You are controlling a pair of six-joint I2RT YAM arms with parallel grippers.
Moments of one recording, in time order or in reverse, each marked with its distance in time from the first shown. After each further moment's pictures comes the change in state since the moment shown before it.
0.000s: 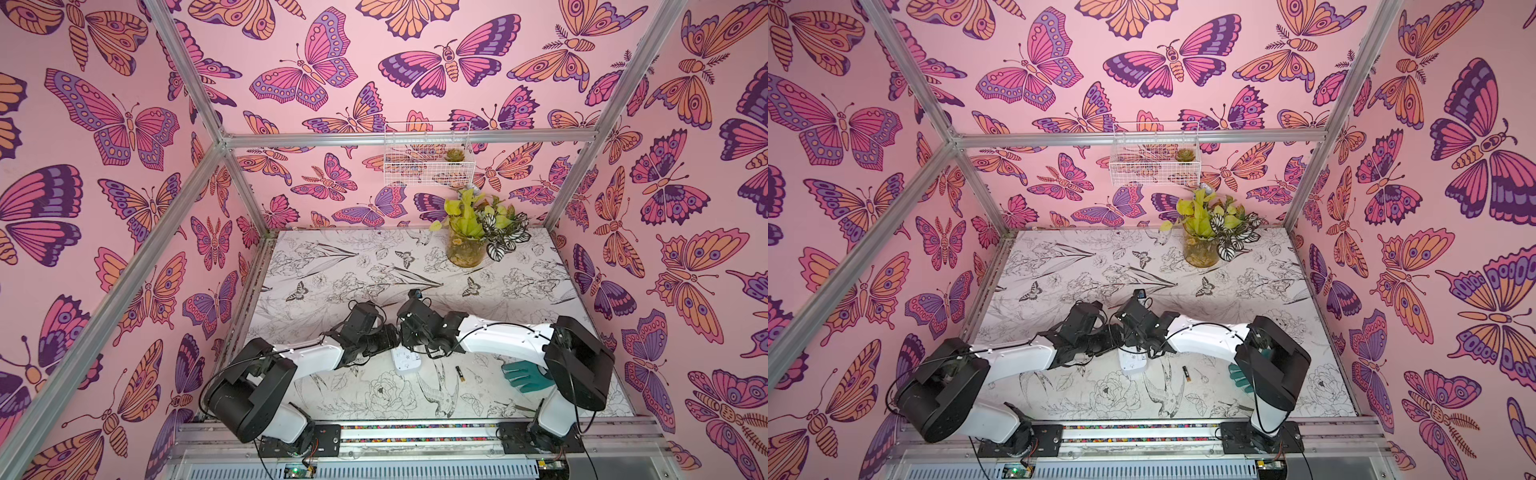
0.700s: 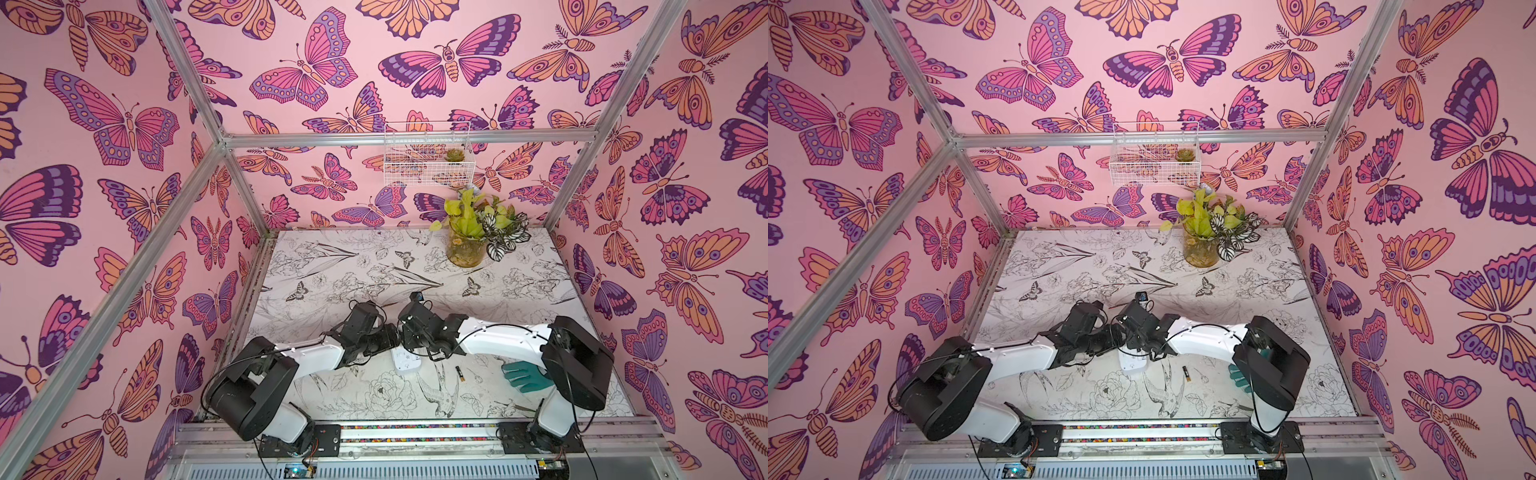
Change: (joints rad) left arm 0.000 0.013 0.000 0.022 0.007 -0.004; right arm 0.004 0.004 -0.037 0.013 0.018 0.001
